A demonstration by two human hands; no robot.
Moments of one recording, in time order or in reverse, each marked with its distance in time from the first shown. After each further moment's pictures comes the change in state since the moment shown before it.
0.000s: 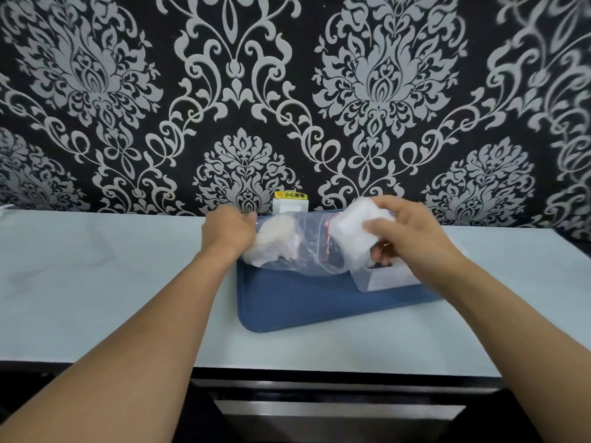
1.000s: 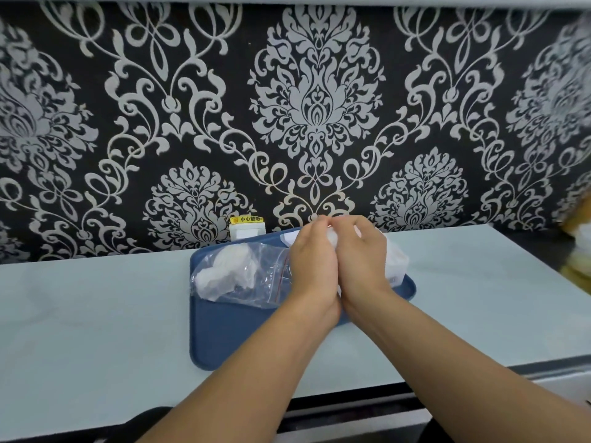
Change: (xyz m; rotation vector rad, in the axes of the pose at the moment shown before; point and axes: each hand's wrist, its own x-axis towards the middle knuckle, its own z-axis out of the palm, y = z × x) left_hand -0.151 0.171 0.025 -1.327 -0.407 -0.295; right_hand -0.001 0.004 0.025 0.328 0.629 0.081
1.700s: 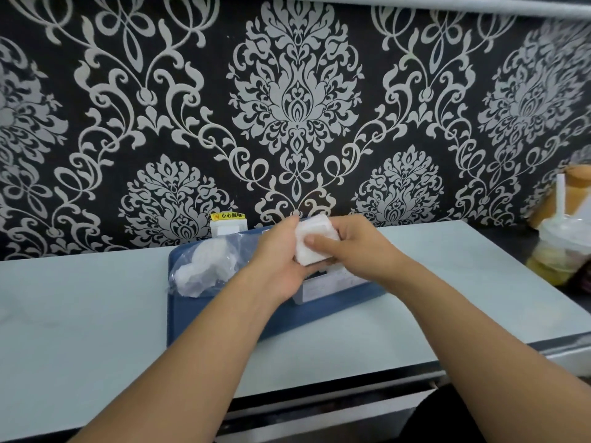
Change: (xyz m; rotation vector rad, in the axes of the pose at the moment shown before) left_hand 0.024 0.018 -0.015 0.012 -0.198 -0.250; right_hand 0.033 -0.019 -0.054 -0.569 -0.593 -0.139
